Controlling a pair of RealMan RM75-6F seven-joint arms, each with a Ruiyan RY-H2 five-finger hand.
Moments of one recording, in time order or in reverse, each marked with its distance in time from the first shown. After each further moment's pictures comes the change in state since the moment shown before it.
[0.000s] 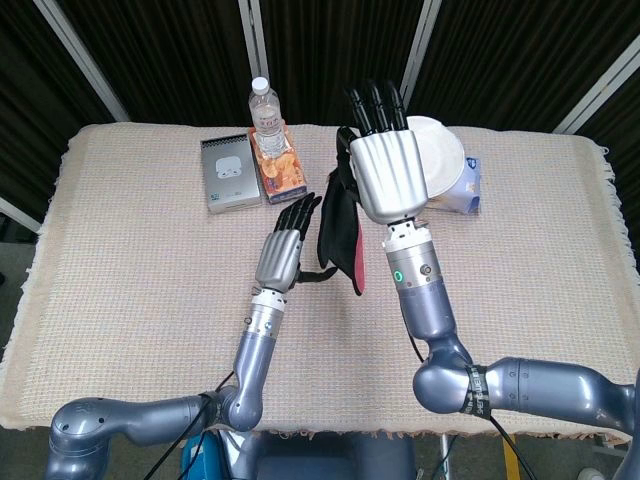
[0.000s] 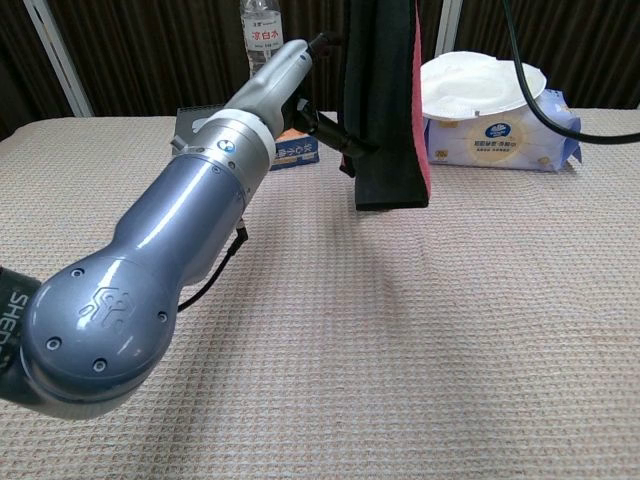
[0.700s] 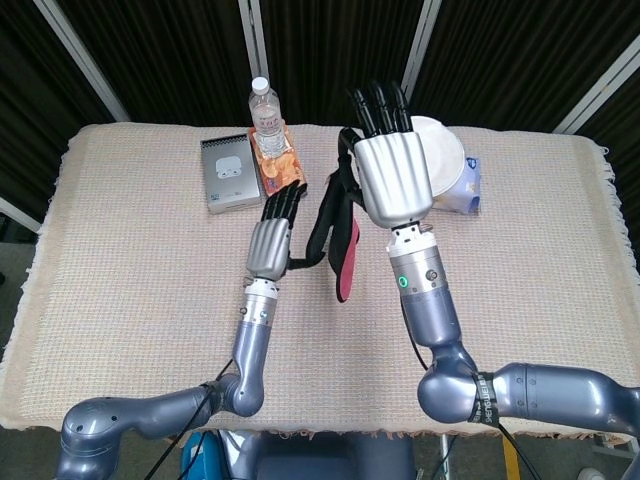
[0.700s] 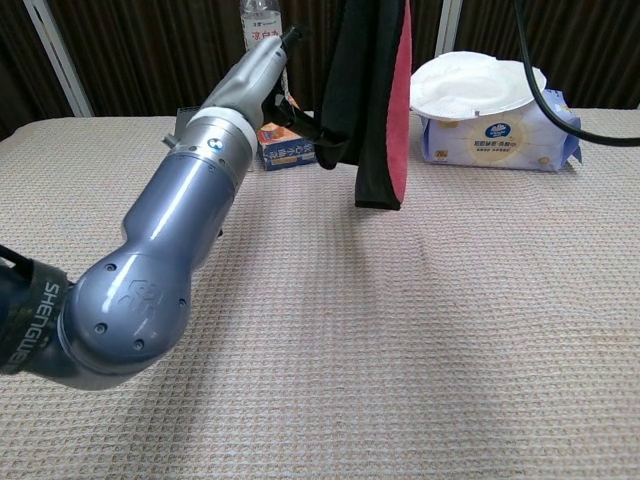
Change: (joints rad) left arm -0.029 -0.027 -0.030 0.196 0.030 0.004 -0.063; right arm -0.003 0.035 -0.002 -0.062 0.020 0.030 0.012
